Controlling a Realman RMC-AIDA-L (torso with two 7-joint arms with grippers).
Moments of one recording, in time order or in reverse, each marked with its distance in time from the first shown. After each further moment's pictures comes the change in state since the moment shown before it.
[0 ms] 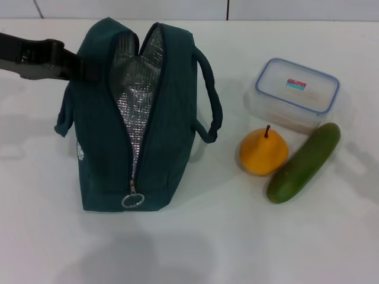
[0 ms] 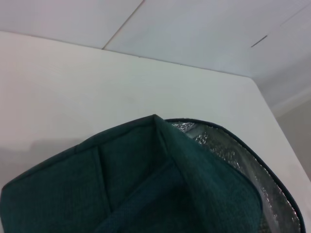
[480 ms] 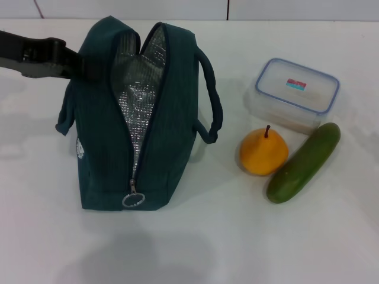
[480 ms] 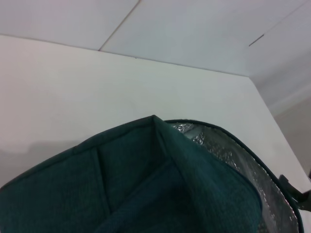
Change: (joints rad) left arm -0.005 0.000 0.001 0.000 -0.002 0.000 0.004; right arm 0.093 -0.091 -0.027 -0.002 -0.041 0.342 0.420
